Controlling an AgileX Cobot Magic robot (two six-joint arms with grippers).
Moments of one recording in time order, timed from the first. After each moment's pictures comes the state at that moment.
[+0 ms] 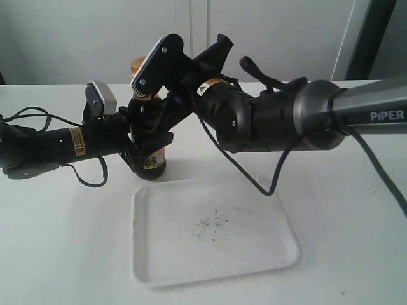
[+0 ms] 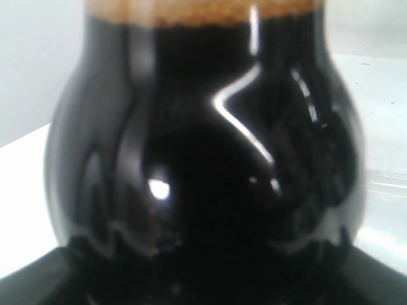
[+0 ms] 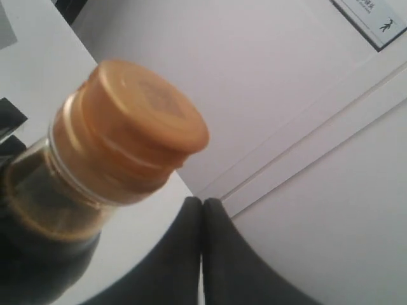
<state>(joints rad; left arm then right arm) -0.21 2.14 -1.08 1.06 -1.11 -0.45 0.71 1.90 -1.20 0.46 -0.49 -1.08</state>
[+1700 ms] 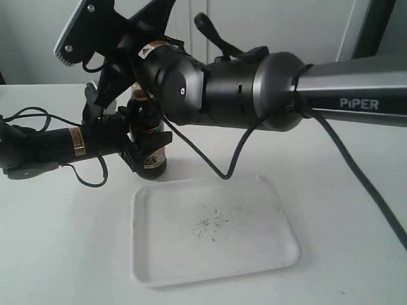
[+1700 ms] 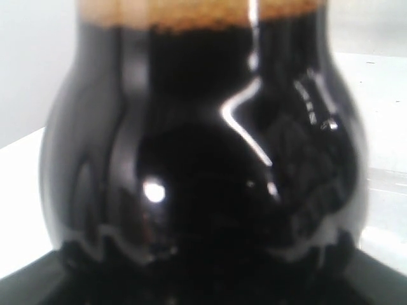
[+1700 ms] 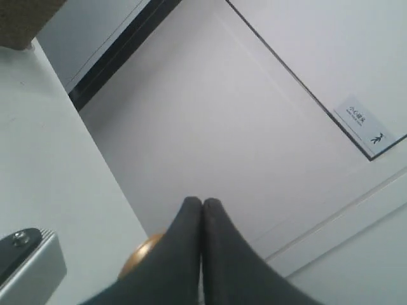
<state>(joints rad) -0.21 2.14 -1.08 1.06 -1.10 -0.44 0.83 1.91 -1.43 0.53 -0.41 -1.22</state>
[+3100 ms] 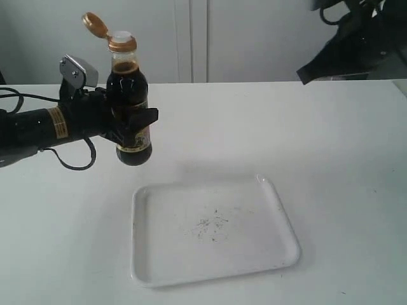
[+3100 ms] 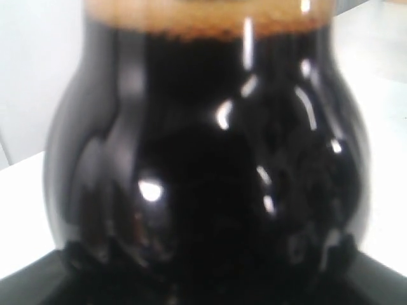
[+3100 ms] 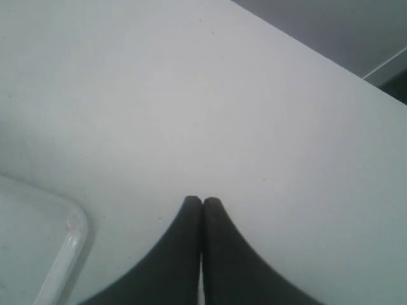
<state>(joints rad) -0.21 1.90 -0.96 0.96 -0.95 -0.56 0.19 1.53 -1.28 0.06 0.63 -0.37</state>
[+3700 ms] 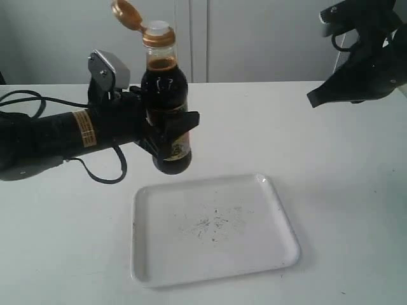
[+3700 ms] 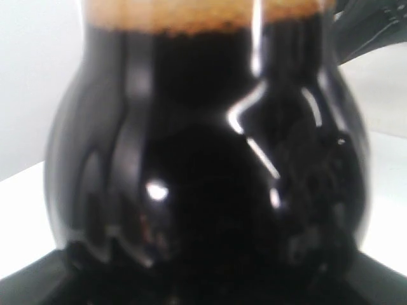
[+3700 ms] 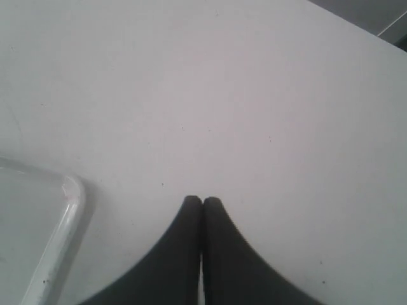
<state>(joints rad) -0.43 1.77 -0.87 0.83 -0.94 -0.52 0.16 1.49 -1.15 0.06 0.58 -0.34</state>
